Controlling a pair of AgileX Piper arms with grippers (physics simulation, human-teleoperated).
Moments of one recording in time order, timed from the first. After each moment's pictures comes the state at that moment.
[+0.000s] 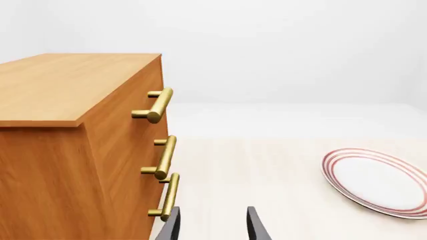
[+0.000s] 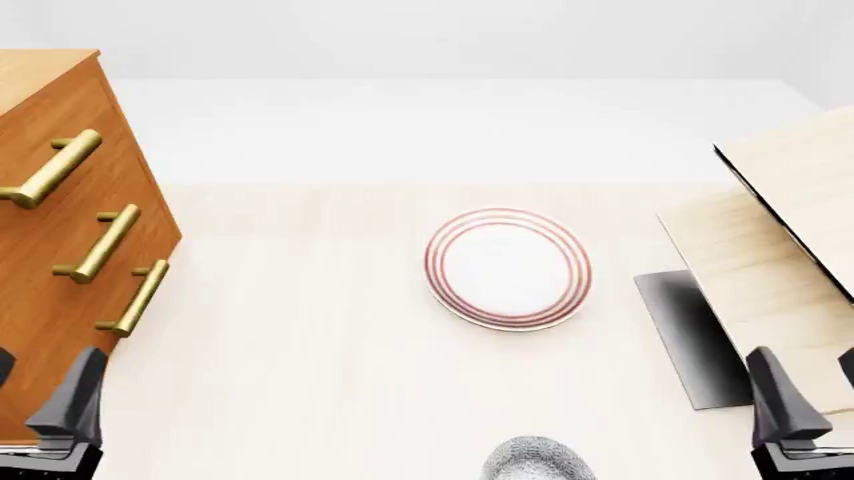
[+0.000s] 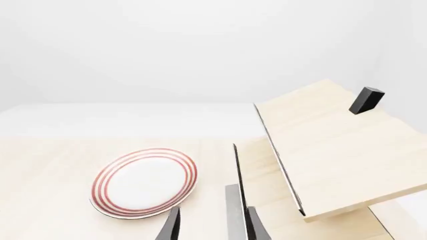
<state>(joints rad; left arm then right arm) 0.00 0.00 0.00 0.00 0.00 0.00 0.00 0.00 0.00 0.00</state>
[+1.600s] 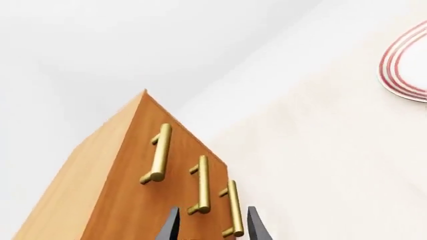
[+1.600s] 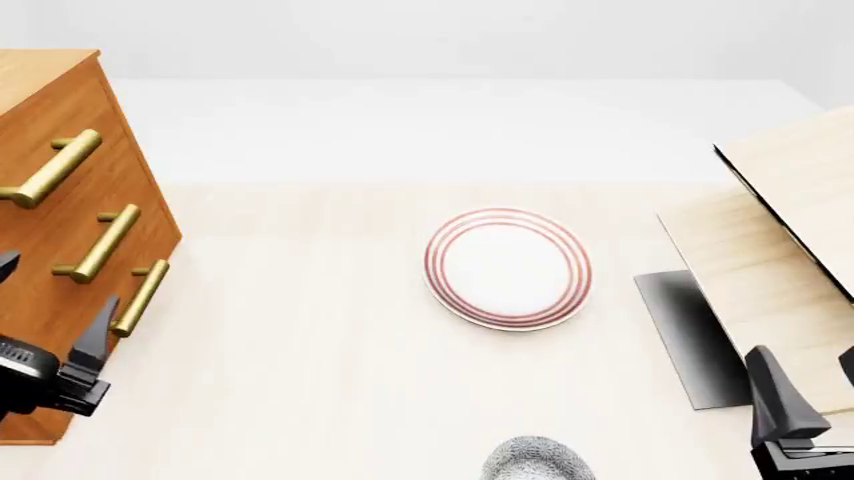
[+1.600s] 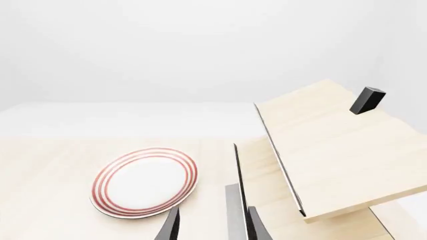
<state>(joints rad) 0.00 0.45 -0.26 -0.02 0.67 0.00 0.01 0.00 0.00 0.00</state>
